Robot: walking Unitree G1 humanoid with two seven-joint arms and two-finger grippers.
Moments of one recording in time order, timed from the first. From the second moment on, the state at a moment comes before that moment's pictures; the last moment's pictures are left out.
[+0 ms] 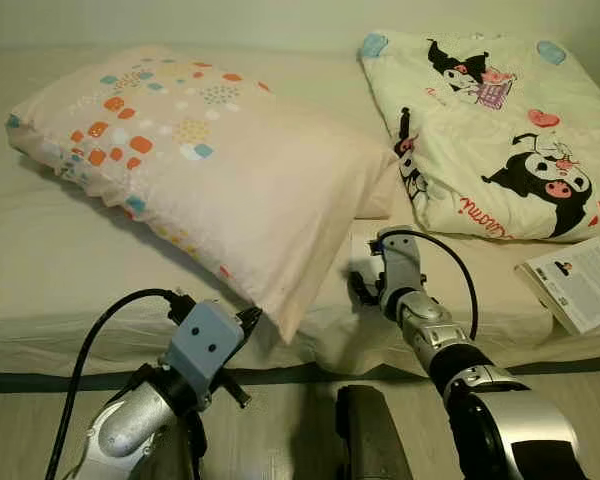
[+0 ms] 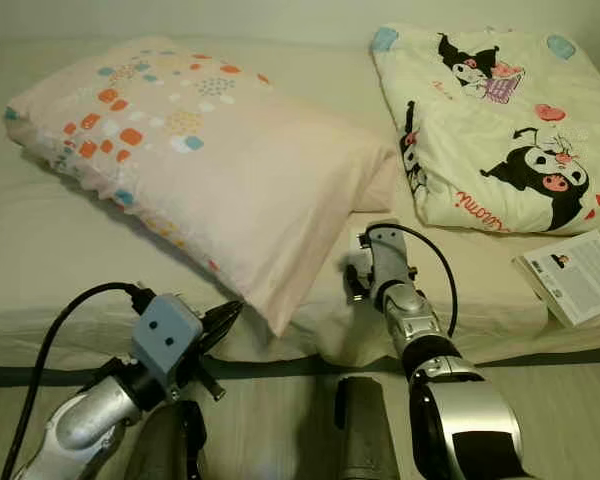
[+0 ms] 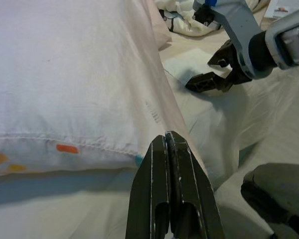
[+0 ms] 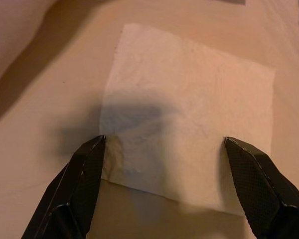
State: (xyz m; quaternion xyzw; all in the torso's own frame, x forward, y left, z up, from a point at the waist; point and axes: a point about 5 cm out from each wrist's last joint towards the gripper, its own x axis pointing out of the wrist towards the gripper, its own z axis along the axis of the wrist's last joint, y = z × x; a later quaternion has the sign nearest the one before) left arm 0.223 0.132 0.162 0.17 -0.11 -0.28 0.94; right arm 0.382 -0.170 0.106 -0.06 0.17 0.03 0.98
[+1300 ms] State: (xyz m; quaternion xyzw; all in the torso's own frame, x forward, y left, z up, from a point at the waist) left arm 0.251 0.142 0.166 0.17 -0.12 -0.23 0.95; right arm 0.389 -0.158 0.132 0.02 0.07 0.01 1.00
